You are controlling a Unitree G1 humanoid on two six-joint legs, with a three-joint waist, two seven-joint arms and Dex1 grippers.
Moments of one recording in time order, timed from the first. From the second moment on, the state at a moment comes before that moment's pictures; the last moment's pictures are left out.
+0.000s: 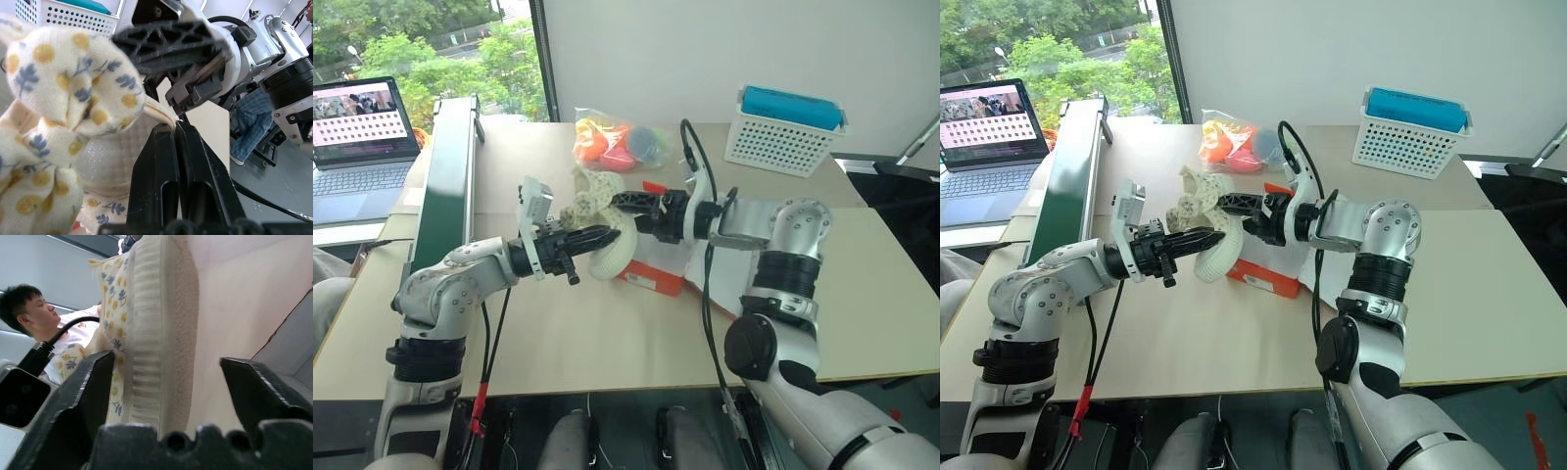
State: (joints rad) left arm -0.54 0.52 0.09 -0.18 -0.79 0.86 -0.82; right arm -1.07 -0.02 -0.59 0.30 0.83 1.58 0.05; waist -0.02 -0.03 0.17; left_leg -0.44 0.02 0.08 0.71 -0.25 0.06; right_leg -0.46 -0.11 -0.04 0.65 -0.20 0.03
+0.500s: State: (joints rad) left arm -0.53 0.53 0.02 -0.18 -0.70 0.81 -0.79; right arm -1.05 0.00 -0.58 0.28 0.80 1.54 0.04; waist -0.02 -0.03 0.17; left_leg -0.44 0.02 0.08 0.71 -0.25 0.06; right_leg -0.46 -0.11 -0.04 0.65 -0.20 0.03
